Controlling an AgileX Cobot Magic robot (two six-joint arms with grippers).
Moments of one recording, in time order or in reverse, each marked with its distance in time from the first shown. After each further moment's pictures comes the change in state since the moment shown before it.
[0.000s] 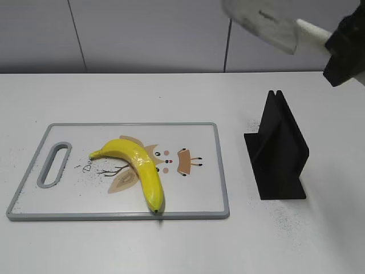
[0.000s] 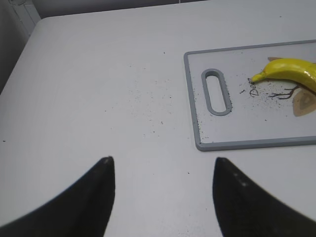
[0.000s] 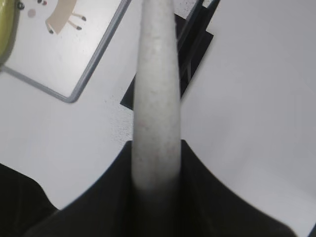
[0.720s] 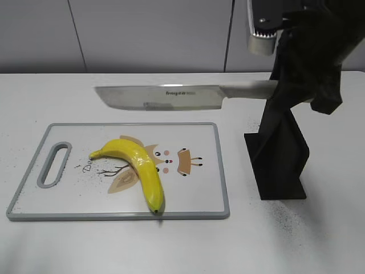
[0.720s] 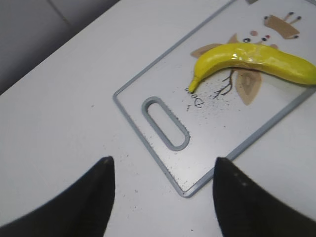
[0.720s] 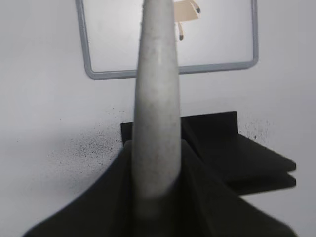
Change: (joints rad) left arm 0.000 0.682 -0.229 -0.339 -0.238 0.747; right arm 0.000 0.202 0.000 0.233 -0.108 -1.022
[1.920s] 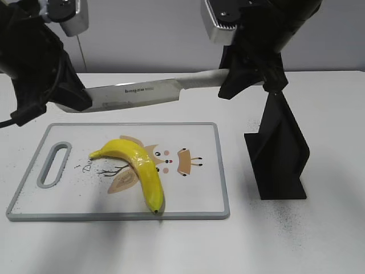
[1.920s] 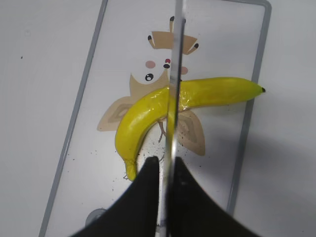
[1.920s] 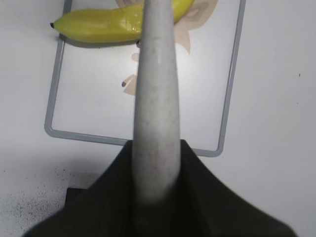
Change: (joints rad) left arm -0.262 0.843 -0.499 -0.144 0.111 0.458; right arm 0.000 0.227 -0.232 0.181 0.004 -0.287
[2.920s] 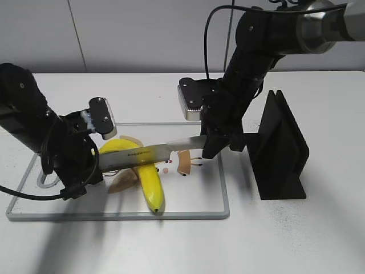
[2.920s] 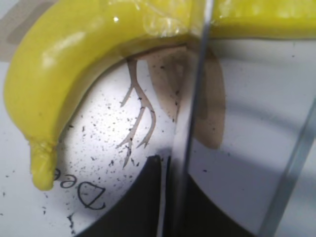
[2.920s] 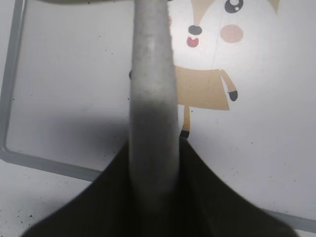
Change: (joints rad) left arm -0.020 0.321 0.275 -0.034 -0.454 -0.023; right arm 0.005 0.386 -0.032 0.005 -0.087 -0.038
